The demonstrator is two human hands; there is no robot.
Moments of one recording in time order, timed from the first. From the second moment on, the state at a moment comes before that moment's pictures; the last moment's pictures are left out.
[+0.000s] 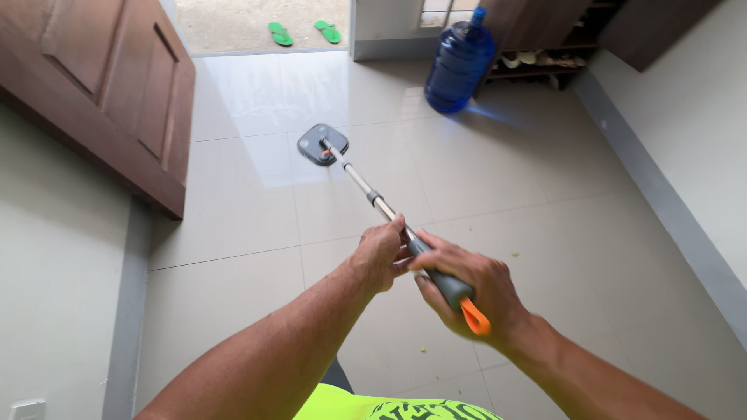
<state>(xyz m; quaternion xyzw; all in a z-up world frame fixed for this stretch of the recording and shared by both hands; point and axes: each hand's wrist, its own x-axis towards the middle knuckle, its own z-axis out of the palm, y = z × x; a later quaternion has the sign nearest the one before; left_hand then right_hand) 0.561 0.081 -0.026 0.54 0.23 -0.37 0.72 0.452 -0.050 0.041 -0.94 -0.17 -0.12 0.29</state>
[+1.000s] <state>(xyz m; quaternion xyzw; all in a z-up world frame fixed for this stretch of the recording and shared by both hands) 0.688 0.288 0.001 0.59 0.27 -0.27 0.71 0.751 0.097 0.025 -0.93 -0.16 -0.08 0.31</state>
